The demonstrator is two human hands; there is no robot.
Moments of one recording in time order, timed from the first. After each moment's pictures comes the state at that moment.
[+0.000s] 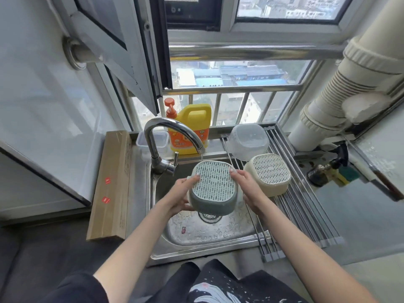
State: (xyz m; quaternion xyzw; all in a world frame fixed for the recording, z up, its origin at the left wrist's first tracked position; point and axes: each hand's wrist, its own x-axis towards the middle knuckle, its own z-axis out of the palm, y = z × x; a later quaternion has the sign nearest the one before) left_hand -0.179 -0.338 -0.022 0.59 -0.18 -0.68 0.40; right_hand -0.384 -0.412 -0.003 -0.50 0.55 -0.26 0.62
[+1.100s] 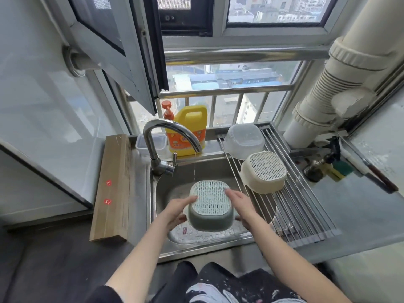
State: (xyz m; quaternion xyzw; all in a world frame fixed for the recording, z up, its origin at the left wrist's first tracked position) left_hand -0.182 -0.298 -0.051 0.65 -0.19 -0.66 0.33; right_hand -0.386 -0.364 -0.042 -0.43 0.64 -0.20 0.61
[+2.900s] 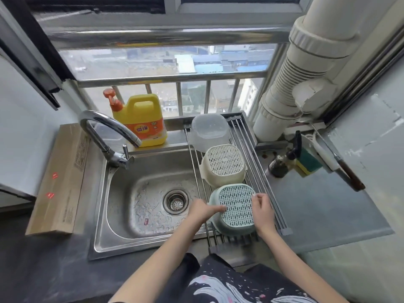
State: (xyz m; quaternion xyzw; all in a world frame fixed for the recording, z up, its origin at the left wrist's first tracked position) left_hand -0.400 -0.367 -0.048 0.76 -0.29 -0.55 0.18; right_hand -0.581 -0.397 -0.053 -0.51 0.70 -0.27 0.42
